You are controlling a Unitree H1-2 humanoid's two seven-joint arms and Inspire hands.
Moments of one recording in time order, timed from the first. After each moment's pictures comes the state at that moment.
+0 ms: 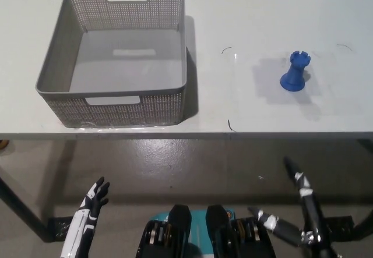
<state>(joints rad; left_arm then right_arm) 0.08 0.11 0.01 0.14 0.10 -0.33 -0.01 0.02 -0.03 0.09 0.08 -0.26 -0.39 -0.11</state>
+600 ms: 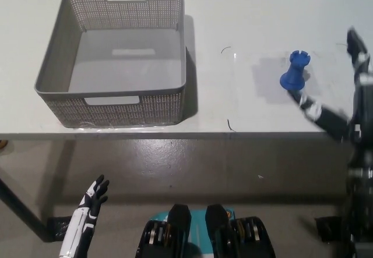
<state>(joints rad) 0.08 0.12 0.01 0.14 0.10 -0.33 -0.01 -0.39 -0.09 -0.07 -0.07 -0.26 -0.20 -0.11</state>
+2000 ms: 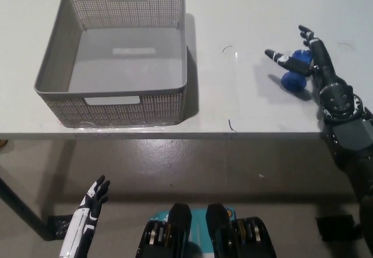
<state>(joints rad) 0.08 0.12 0.01 0.15 0.11 -0.35 -0.02 -0.99 -0.21 -0.02 1.20 -0.20 -0.16 -0.12</state>
